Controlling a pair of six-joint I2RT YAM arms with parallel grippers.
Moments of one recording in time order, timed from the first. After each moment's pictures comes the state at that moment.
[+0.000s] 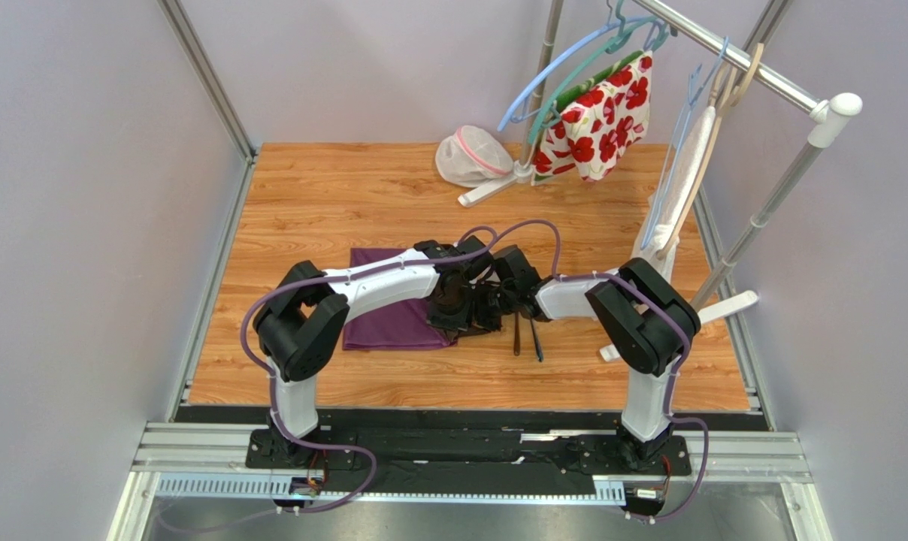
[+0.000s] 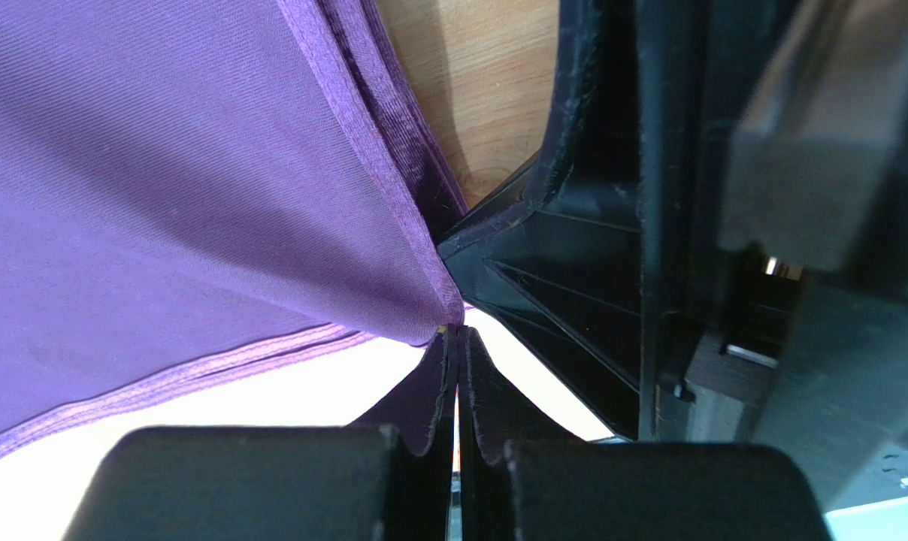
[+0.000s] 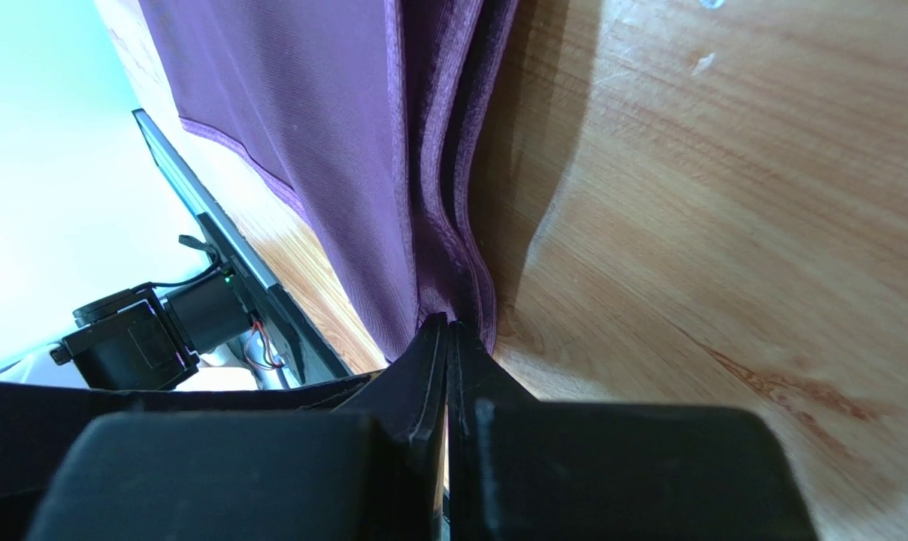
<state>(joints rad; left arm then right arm) -0.86 1.88 1.35 -0.84 0.00 -0.54 0.64 1.89 0.89 0.14 -0.60 0.85</state>
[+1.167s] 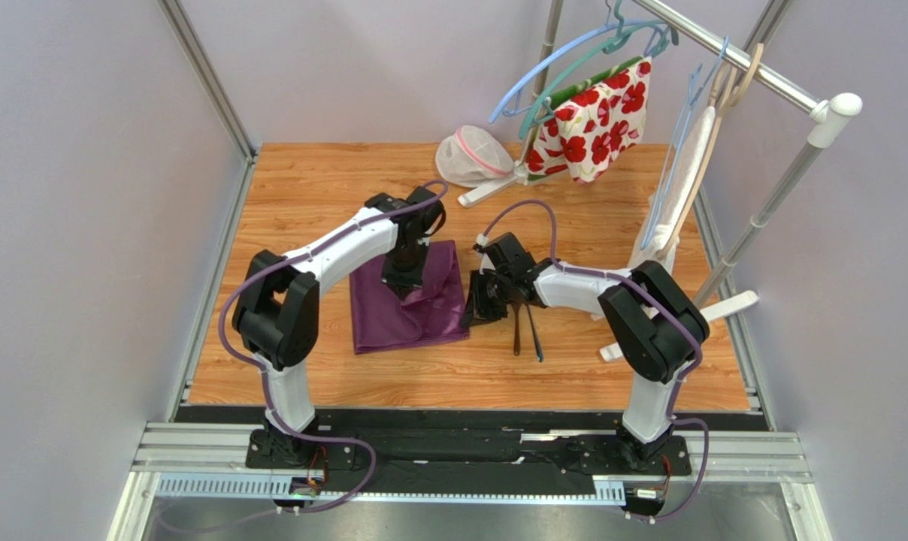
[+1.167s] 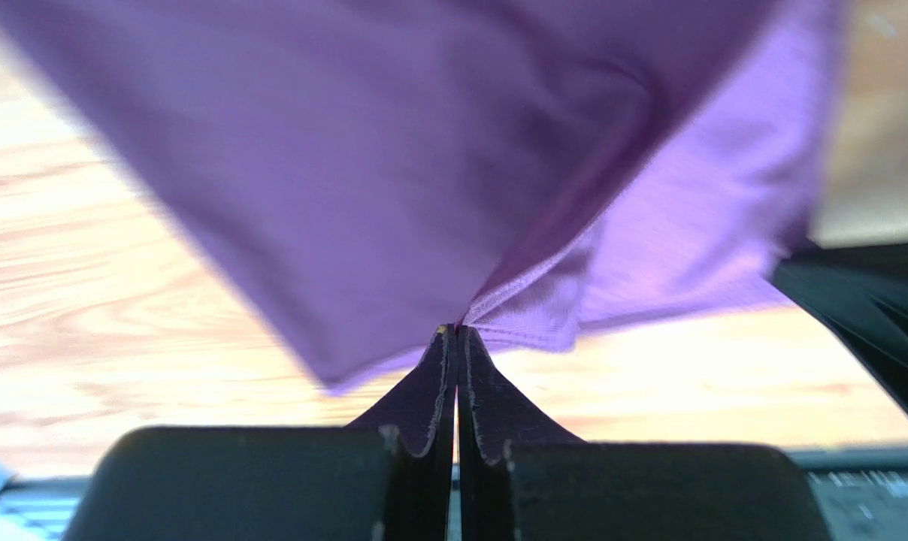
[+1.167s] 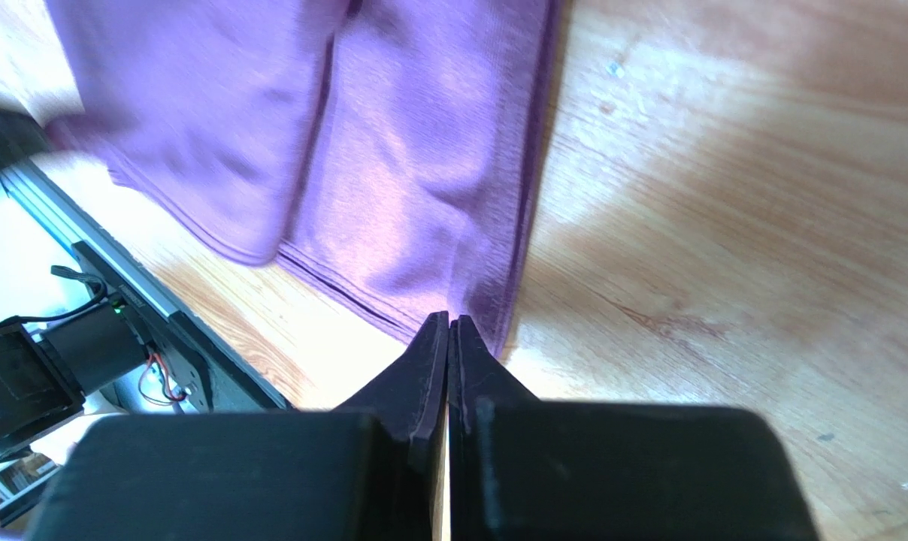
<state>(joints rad) -0.60 1.86 1.48 -1.05 -0.08 -0.36 0.65 1.83 1.01 -0.15 -0.42 0.66</state>
